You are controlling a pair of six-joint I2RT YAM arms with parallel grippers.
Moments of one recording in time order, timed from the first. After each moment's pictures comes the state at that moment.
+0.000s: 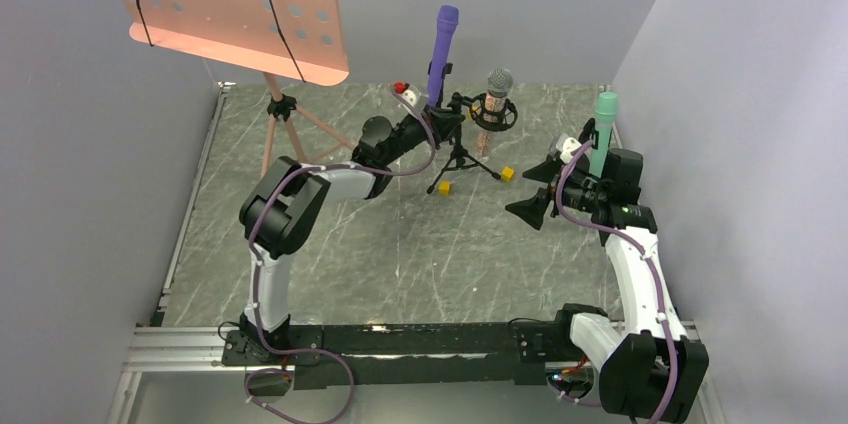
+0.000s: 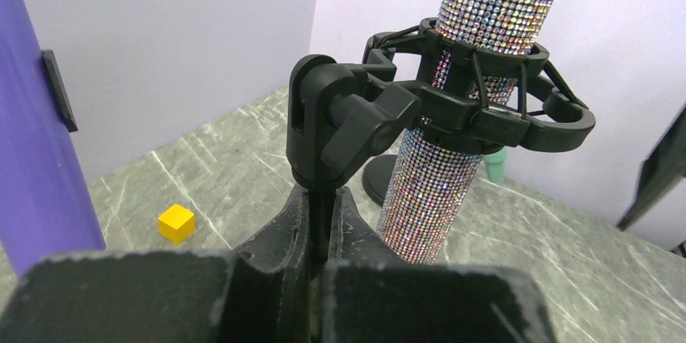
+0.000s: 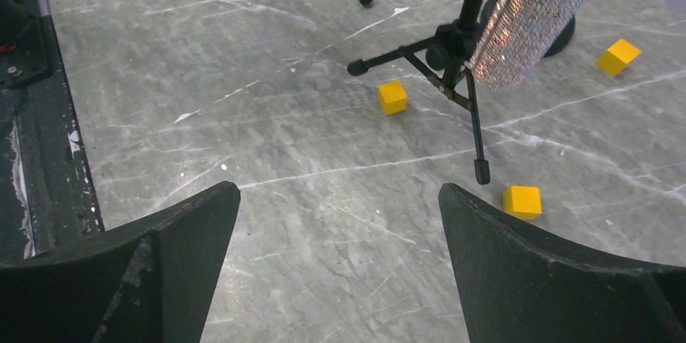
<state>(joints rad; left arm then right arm) -0.59 2.01 1.19 1.13 0.41 -0.31 -0.16 0.98 0.74 -0.39 -1.16 -0.53</state>
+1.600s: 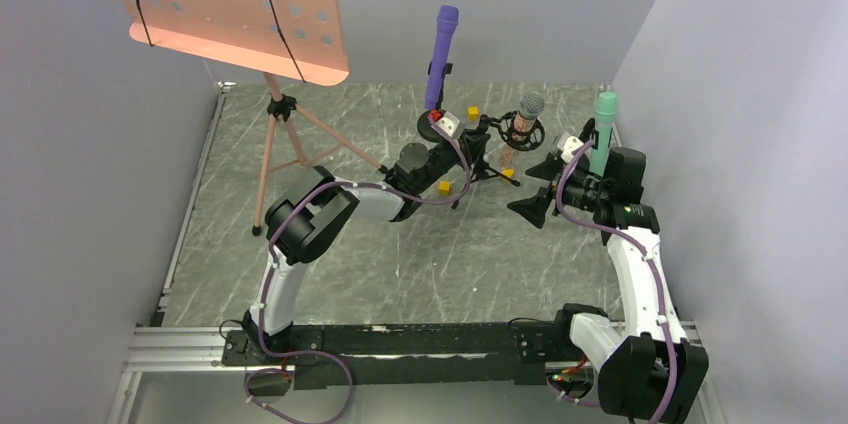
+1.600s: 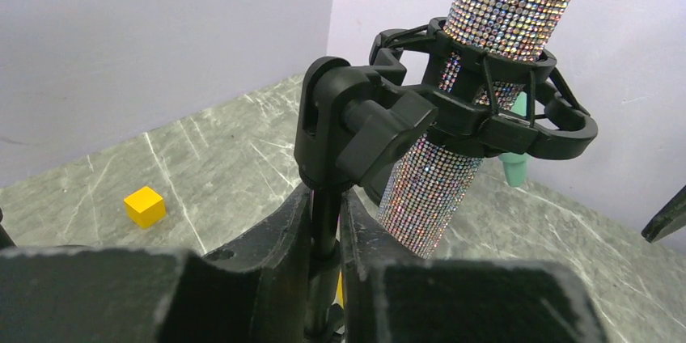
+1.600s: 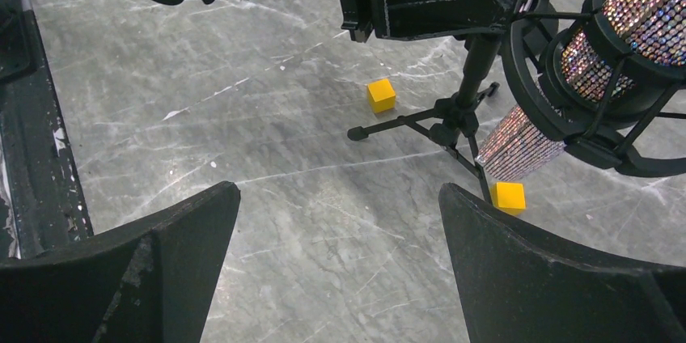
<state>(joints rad) -0.80 2.12 1.23 1.14 0.08 -0.18 -0.17 0.97 0.77 -0.42 -1.13 -0.56</state>
